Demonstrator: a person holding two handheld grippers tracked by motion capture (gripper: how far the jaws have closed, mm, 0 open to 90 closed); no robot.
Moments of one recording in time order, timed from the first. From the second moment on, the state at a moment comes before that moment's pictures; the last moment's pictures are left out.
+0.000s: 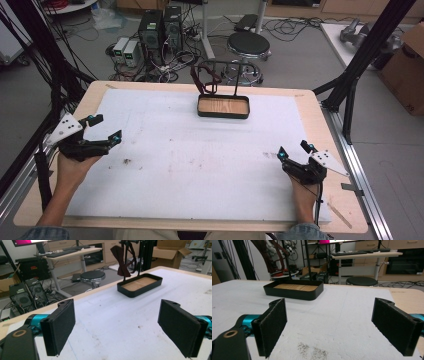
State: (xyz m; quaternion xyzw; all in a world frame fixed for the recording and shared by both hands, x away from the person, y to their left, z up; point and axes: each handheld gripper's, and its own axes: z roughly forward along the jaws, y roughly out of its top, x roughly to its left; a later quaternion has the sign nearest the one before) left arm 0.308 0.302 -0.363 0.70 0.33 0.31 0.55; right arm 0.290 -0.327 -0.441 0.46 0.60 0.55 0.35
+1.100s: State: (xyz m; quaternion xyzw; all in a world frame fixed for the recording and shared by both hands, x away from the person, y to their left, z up) left arm 0.300 0.299 -0.428 0.72 0.37 0.28 0.52; right arm 0.290 -0.326 -0.441 0.46 0.60 0.55 0.35
